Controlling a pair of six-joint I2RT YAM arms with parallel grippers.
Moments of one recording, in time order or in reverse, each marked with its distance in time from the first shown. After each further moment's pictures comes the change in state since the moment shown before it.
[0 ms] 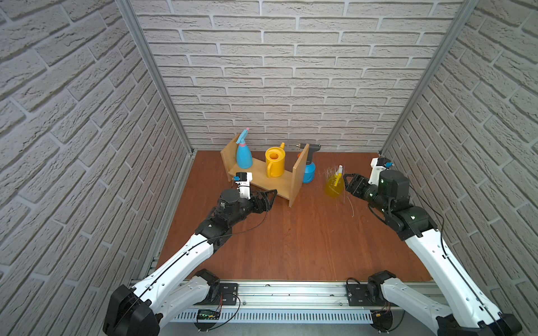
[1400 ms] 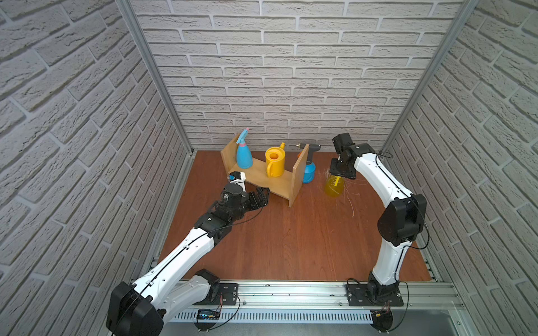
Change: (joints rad) left arm 0.034 0.052 0.101 -0.275 -0.159 -0.080; right arm -0.006 0.925 0.760 -0.538 0.245 -0.123
